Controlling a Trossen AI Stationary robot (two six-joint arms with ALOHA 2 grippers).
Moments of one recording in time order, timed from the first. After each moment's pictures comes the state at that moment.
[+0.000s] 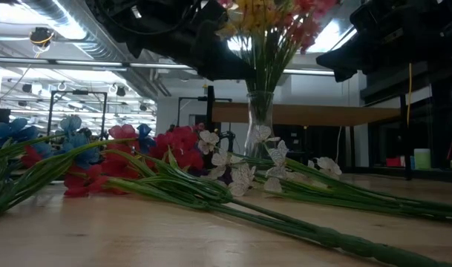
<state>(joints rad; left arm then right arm) 0.09 1.62 0.87 0.45 0.02 0.17 -0.21 0.81 0.30 0.33 -0.28 -0.11</state>
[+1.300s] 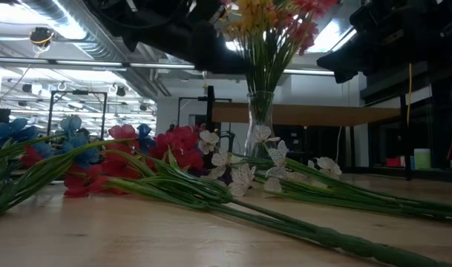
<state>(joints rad) 0.07 1.58 0.87 0.41 -0.04 0.30 -0.21 0.81 0.30 0.32 -0.28 -0.11</state>
